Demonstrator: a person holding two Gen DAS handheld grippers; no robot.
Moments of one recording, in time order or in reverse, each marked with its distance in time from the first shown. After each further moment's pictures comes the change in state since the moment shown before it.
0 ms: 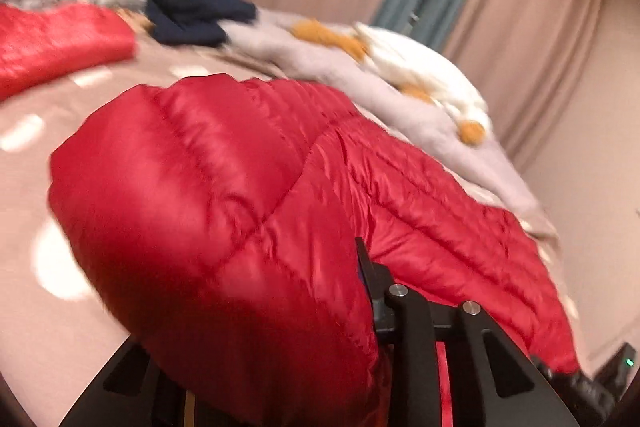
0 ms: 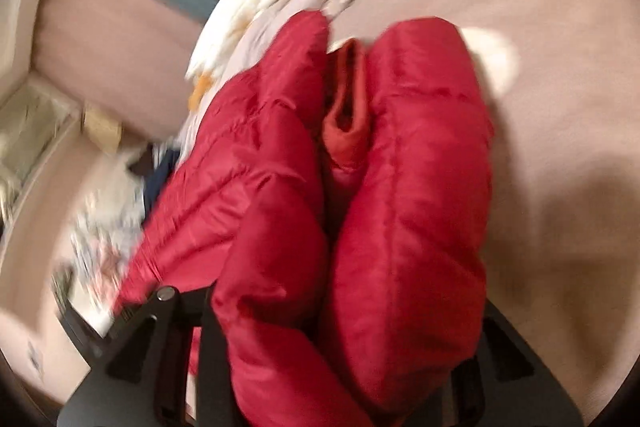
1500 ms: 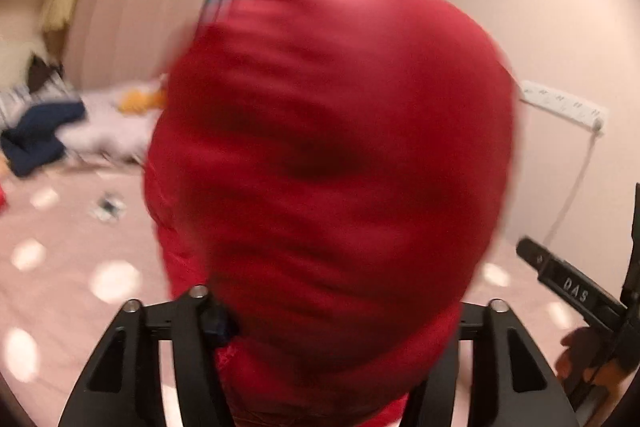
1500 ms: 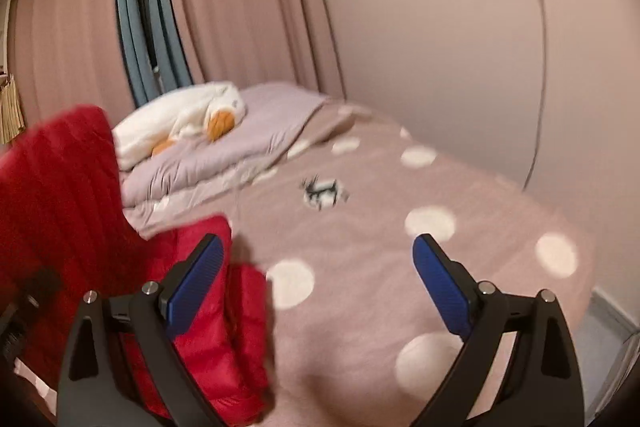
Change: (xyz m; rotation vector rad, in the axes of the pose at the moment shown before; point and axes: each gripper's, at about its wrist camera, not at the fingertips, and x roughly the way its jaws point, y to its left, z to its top) left arm -0.045 -0.156 -0.007 0.434 0.001 -0.457; right arm -0.160 0.043 0.047 -0.290 -0.576 -0.589
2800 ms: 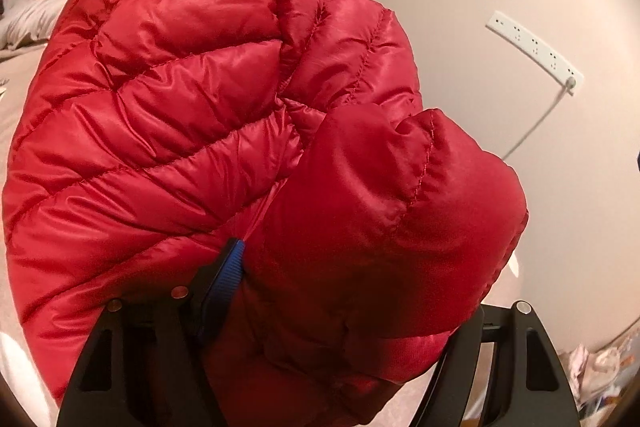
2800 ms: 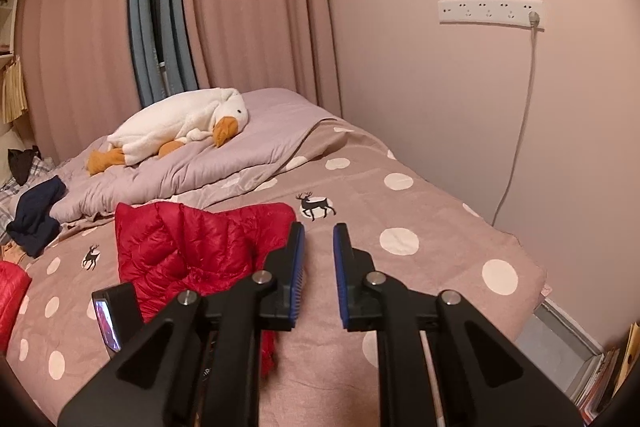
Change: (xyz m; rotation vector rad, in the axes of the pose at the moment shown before) left arm 0.094 -0.026 -0.086 -0.078 0.381 -0.250; right arm -0.080 0.009 0.036 -0.080 0.029 -0.046
